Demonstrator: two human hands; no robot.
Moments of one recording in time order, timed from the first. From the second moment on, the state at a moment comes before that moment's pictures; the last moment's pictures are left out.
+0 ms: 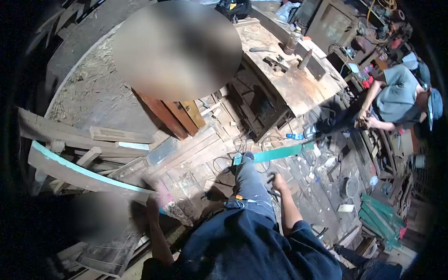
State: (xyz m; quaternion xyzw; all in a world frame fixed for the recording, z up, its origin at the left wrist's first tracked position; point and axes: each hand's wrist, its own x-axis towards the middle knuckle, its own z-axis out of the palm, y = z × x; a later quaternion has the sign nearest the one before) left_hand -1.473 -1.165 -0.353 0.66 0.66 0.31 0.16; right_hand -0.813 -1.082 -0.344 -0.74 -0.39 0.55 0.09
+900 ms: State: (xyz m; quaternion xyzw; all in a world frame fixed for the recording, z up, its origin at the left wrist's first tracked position) left_hand -1.205 -0.853 -0.109 0.42 0.73 0.35 0.41; right_hand -0.694 -0.618 -0.233 -0.68 -0.64 0.08 0.35
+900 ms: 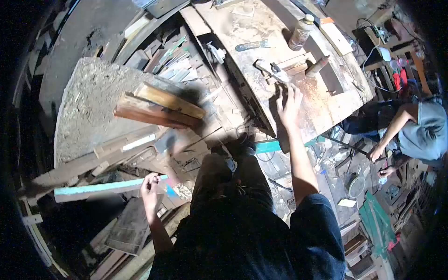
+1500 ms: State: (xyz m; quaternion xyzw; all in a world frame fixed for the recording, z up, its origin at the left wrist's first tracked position) left_hand -1.311 -0.599 -0.038 0.72 0.61 0.26 0.22; right_hand -0.721 -0.522 -0.231 -0.86 -0.49 0.01 0.13
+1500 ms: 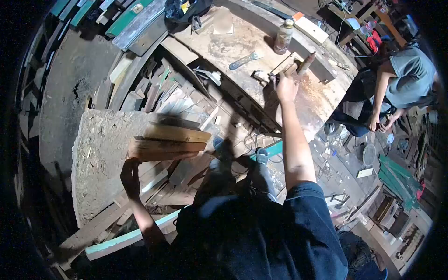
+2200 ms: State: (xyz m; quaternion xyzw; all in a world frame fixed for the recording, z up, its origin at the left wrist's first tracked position) left_hand -1.376 -0.409 0.068 0.72 0.56 0.35 -0.22; right_hand -0.754 -0.512 -0.225 -0.92 -0.39 0.04 0.01
